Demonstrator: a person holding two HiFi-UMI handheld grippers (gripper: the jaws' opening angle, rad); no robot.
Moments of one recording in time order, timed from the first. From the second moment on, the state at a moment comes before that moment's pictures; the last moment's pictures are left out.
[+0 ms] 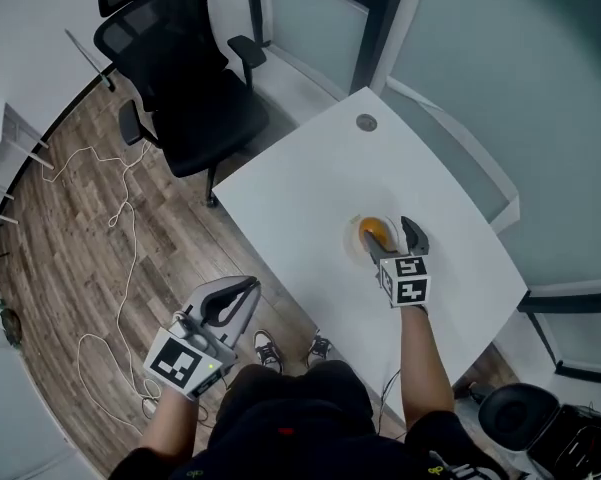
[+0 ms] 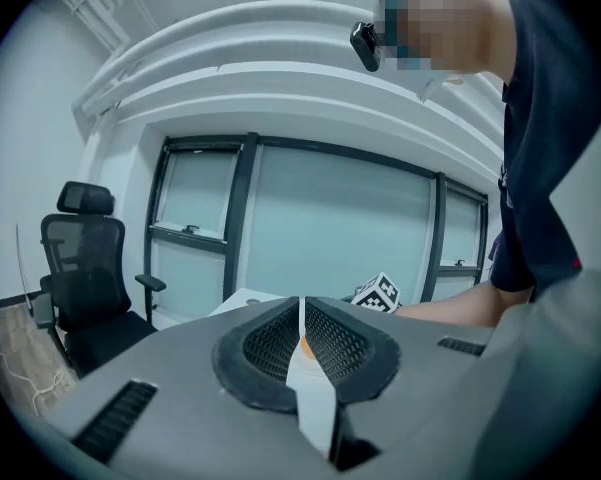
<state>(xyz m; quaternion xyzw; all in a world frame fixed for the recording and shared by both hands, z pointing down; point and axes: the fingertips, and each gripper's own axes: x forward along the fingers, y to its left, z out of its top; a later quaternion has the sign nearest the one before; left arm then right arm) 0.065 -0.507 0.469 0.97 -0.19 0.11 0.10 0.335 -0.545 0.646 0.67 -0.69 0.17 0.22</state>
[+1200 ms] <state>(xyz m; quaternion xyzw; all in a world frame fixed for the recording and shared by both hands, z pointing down) 0.098 -0.424 0.329 1.00 -0.04 -0.03 0.01 0.238 -0.343 0.319 0.74 -0.67 -0.10 0.04</state>
